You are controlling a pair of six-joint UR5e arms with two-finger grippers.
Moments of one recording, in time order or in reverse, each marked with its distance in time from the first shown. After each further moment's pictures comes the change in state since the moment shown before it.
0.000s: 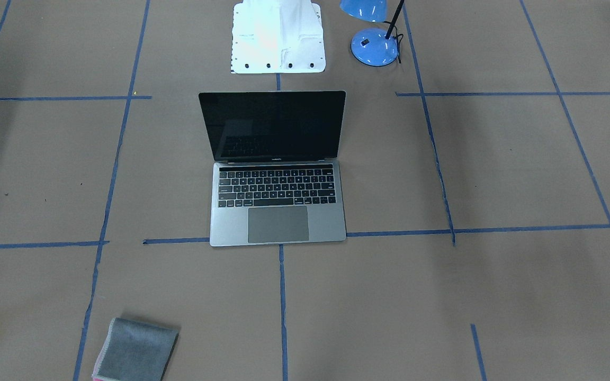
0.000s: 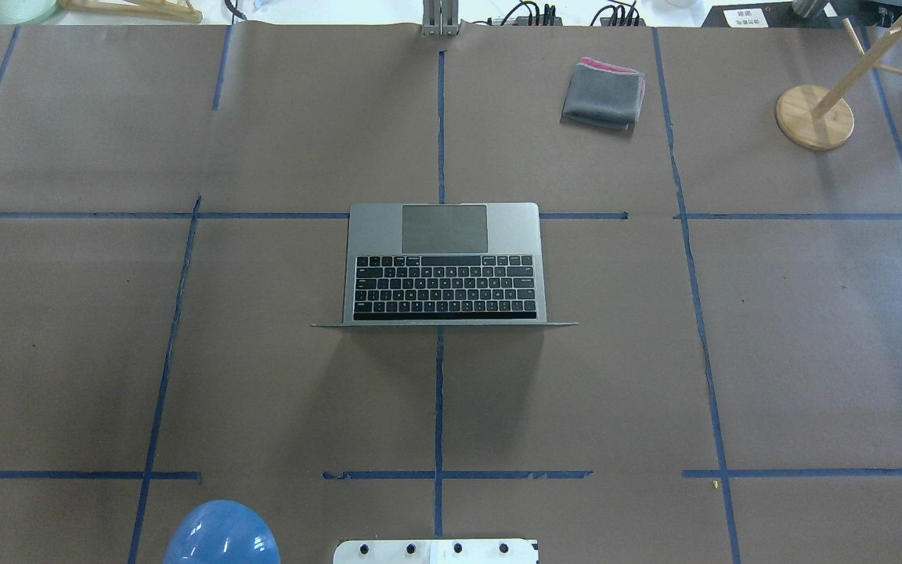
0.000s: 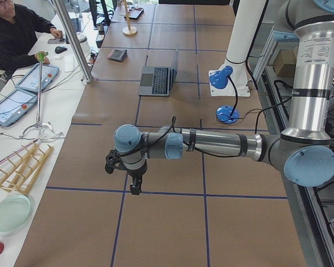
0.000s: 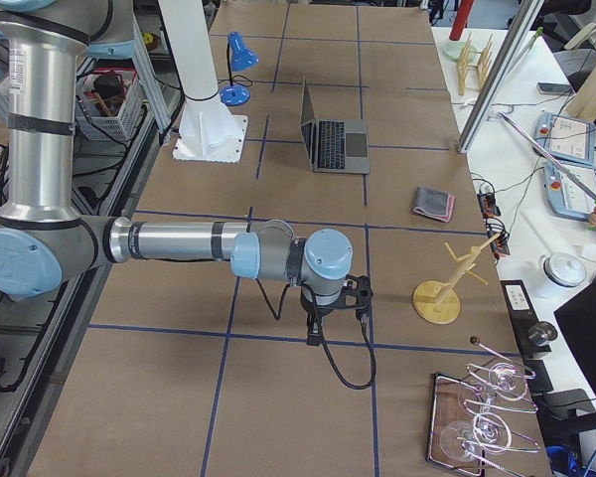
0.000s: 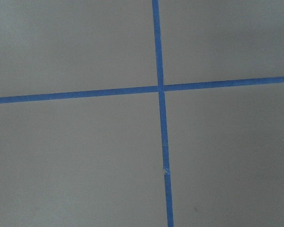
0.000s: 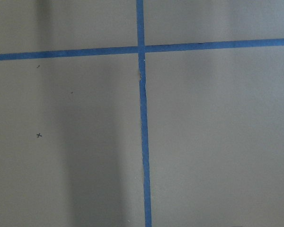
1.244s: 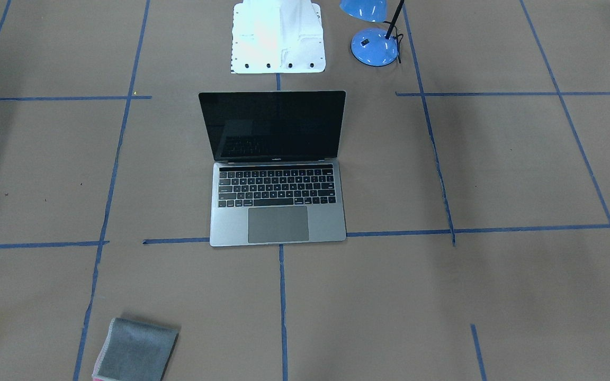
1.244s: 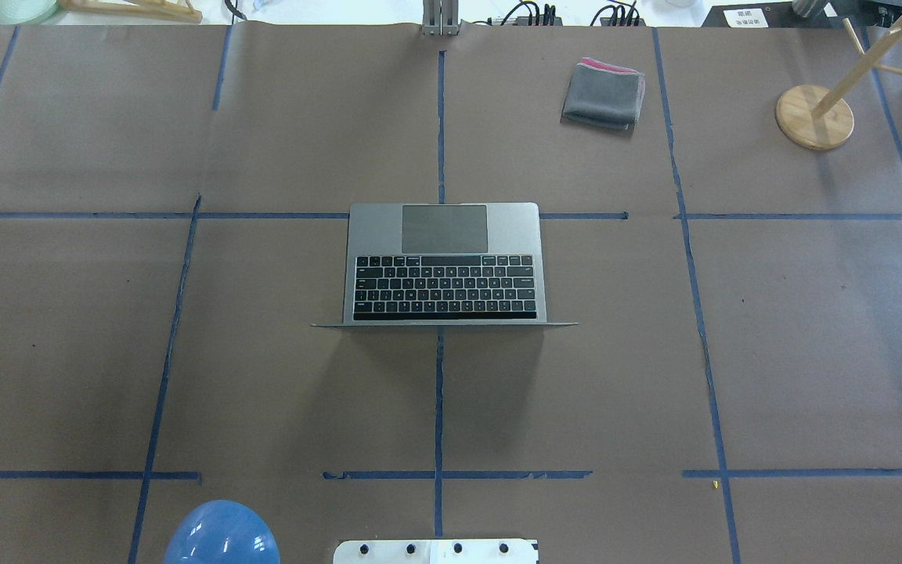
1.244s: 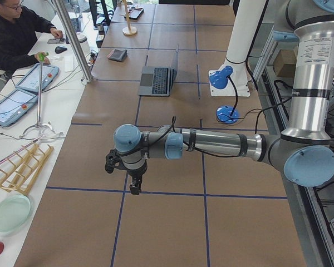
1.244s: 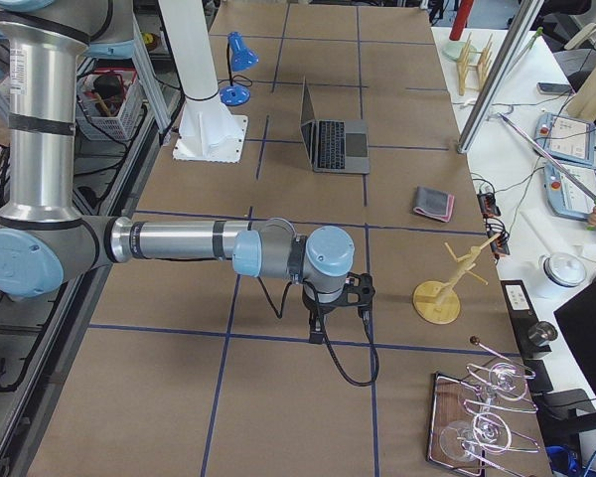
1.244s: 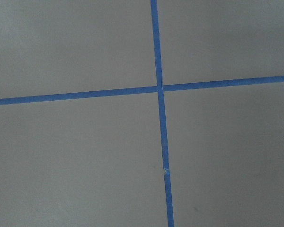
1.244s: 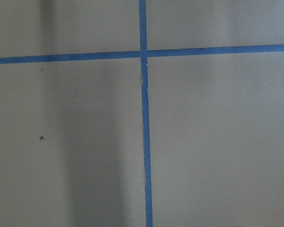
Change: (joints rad) left arm 0.000 0.000 -0.002 -0.001 0.000 0.009; right arm -0.001 0.006 0.006 0.002 -0.003 0.002
